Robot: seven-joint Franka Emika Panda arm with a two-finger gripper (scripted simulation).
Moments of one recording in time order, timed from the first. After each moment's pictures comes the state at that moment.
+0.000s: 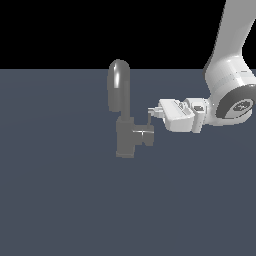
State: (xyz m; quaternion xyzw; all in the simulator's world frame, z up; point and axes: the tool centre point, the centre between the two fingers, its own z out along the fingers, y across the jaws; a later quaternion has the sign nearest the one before) arm 0.011 -0.076 0.154 -0.49 0.52 0.46 0.52
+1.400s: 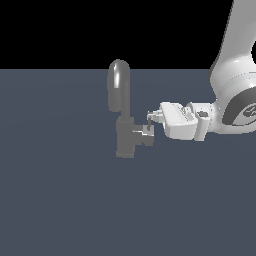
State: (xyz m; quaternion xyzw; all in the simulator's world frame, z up) arm -0.027 -0.068 0.156 -0.47 0.53 0.46 0.53
